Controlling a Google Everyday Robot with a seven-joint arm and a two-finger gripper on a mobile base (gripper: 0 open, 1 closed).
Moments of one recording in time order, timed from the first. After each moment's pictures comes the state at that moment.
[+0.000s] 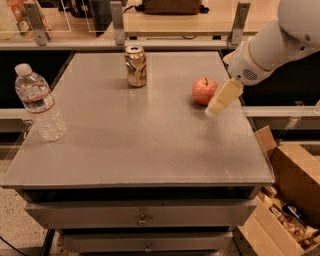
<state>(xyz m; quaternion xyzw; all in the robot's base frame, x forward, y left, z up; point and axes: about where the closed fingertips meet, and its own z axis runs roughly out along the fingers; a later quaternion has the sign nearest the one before) 0.614 -0.162 0.890 -0.56 0.77 0.04 0.30</state>
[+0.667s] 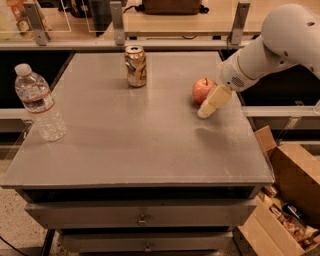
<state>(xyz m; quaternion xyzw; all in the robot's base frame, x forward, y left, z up) 0.657 -0.161 0.848 -0.53 0.78 0.06 0.32</state>
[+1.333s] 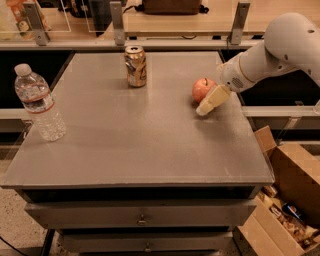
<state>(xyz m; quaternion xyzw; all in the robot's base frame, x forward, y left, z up) 0.677 -0.158 0.835 -0.52 0.78 0.10 0.34</state>
